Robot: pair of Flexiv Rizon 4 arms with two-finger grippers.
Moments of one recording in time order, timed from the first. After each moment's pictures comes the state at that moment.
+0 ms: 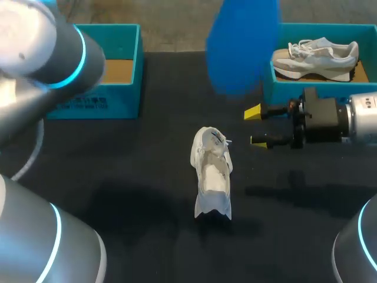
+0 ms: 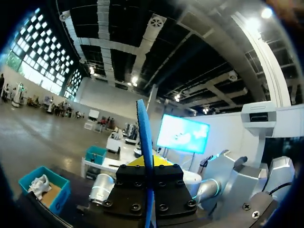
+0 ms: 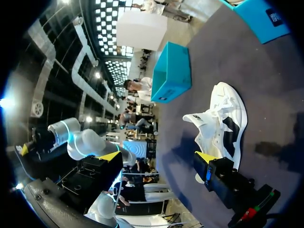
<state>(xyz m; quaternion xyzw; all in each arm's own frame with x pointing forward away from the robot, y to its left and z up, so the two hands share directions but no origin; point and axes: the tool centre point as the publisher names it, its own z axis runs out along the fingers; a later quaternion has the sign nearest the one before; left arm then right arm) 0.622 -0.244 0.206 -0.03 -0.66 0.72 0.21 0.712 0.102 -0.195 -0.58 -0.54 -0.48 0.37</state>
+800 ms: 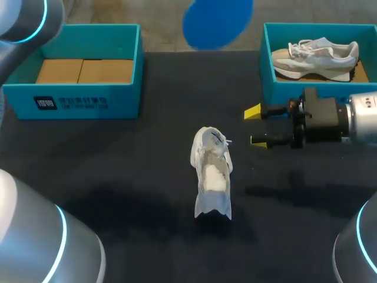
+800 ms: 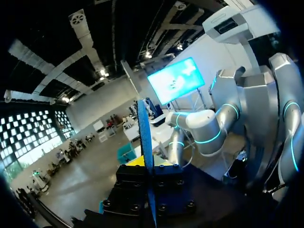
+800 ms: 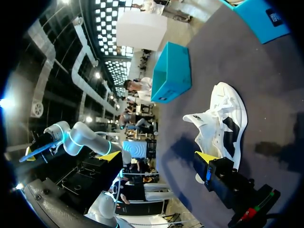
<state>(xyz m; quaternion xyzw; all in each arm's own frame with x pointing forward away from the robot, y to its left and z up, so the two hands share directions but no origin) 0.620 -0.229 0.188 -0.29 -0.72 0.63 -0.08 0.712 0.102 -0.195 -0.58 -0.54 -0.48 0.37</state>
